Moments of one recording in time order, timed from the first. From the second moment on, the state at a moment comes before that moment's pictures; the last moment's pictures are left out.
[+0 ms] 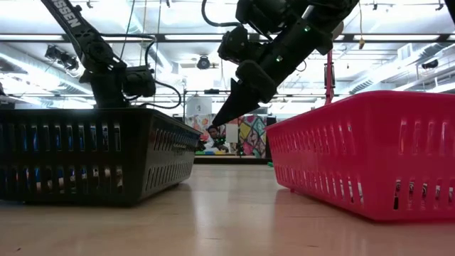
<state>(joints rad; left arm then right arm) 0.67 1.43 0.59 -0.35 -0.05 0.04 0.06 1.84 1.11 -0.01 0.19 -0.07</state>
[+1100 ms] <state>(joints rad) 0.67 1.36 0.58 -0.34 -0.08 0.04 0.06 1.84 1.11 -0.01 0.19 -0.08</state>
